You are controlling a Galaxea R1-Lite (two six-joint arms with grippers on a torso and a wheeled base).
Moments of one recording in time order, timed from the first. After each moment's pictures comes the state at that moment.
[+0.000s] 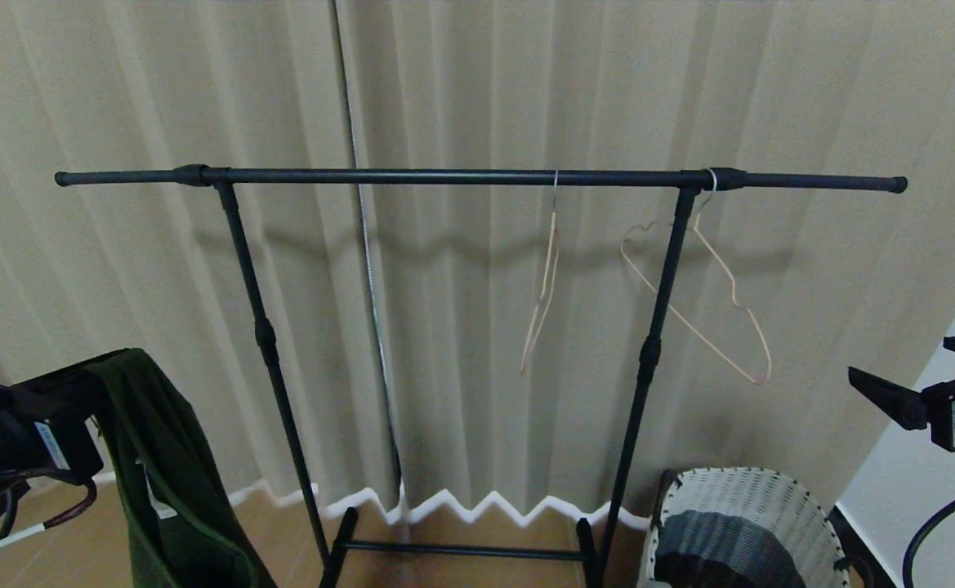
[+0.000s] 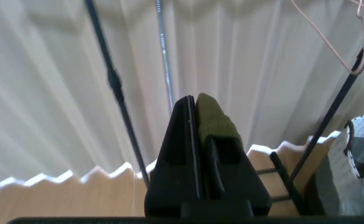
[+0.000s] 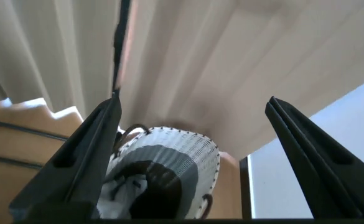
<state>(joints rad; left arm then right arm) -0.05 1.09 -0.37 -0.59 -0.13 0.09 -0.16 1.28 -0.49 -0.45 0.11 -0.31</state>
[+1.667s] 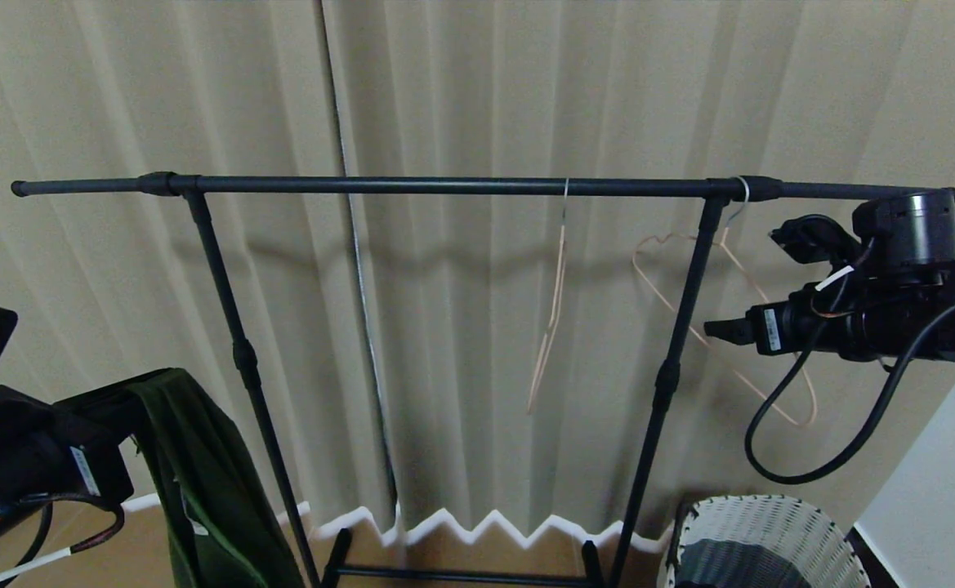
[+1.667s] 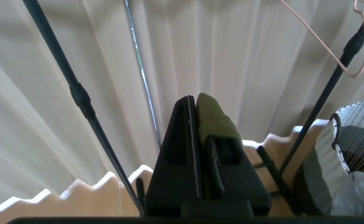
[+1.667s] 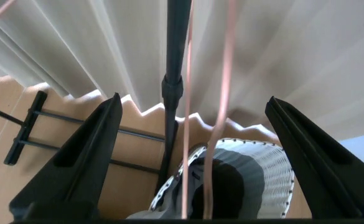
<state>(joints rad) -0.14 1.11 -0.35 -0.59 -0.15 0.09 0.08 1.75 -1.08 -0.07 0.00 -0.03</state>
